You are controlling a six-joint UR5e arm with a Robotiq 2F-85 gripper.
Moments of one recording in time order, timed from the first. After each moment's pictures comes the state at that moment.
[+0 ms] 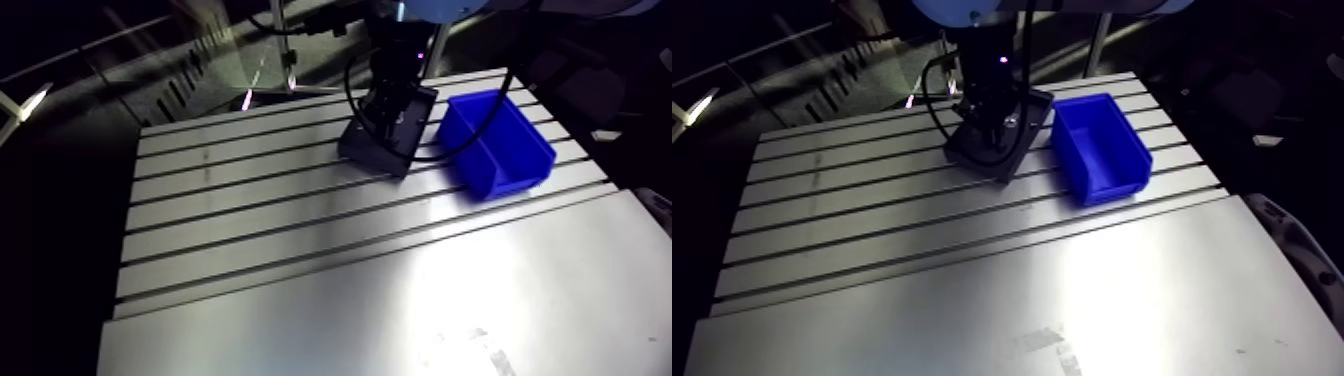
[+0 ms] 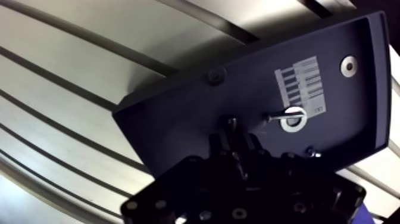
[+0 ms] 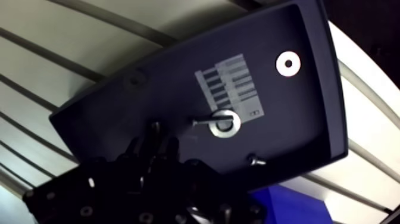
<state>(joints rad) -0.27 -1.03 1.71 -2.13 -1.60 -2.32</state>
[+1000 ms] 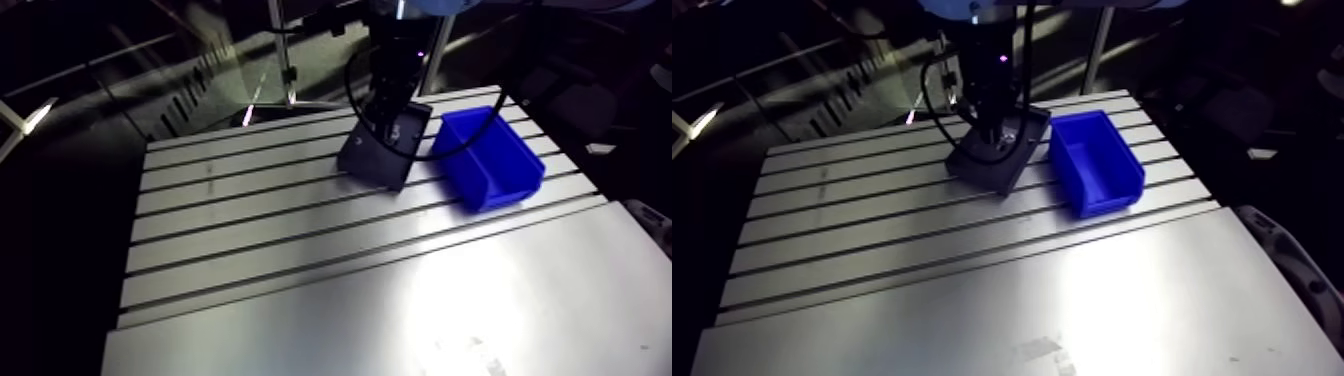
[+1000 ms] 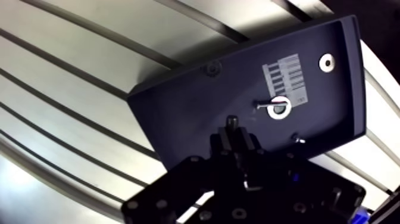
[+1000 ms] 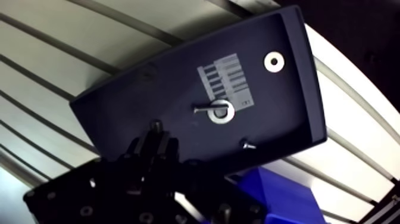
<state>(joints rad) -0.27 -1.08 1.69 -2.09 -1.59 -2.34</state>
